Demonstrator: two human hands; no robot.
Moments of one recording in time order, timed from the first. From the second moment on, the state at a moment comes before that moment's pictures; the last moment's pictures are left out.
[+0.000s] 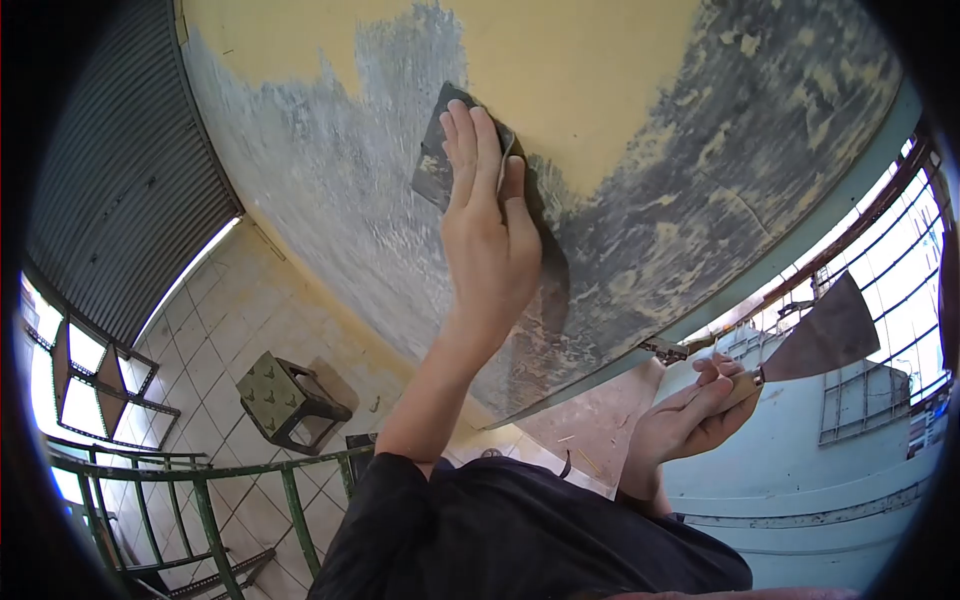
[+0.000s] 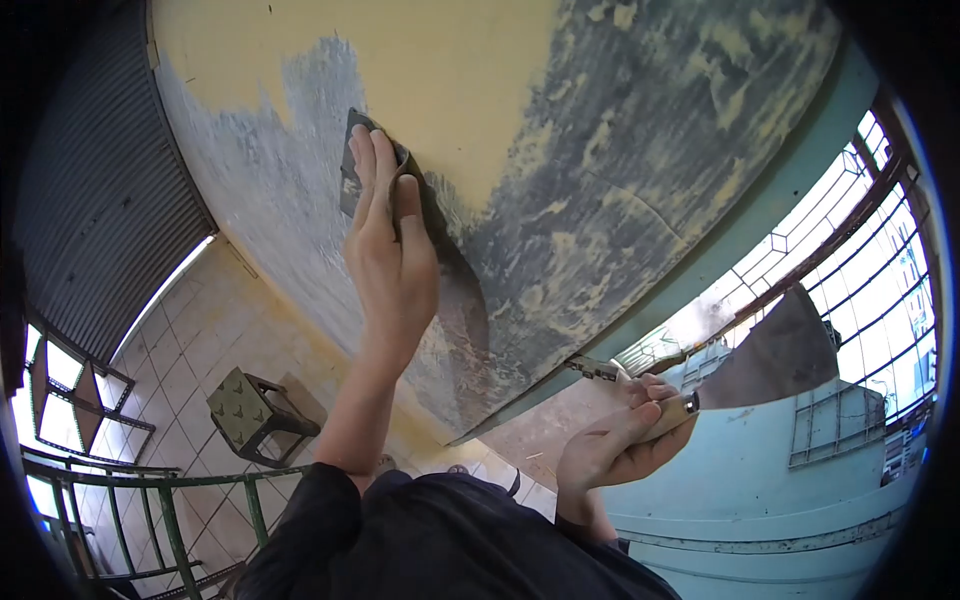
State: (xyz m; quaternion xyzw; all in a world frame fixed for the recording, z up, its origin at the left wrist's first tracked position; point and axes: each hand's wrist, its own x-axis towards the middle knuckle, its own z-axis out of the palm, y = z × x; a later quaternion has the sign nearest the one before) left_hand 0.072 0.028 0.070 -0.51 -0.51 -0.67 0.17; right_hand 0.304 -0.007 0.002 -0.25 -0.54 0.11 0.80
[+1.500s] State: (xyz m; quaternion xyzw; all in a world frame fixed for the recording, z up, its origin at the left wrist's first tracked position) left_hand 0.116 0.008 0.025 -0.63 -0.44 -0.63 0.11; right_hand 0.285 -0.009 -0.008 -0.32 -0.52 -0.10 0.79
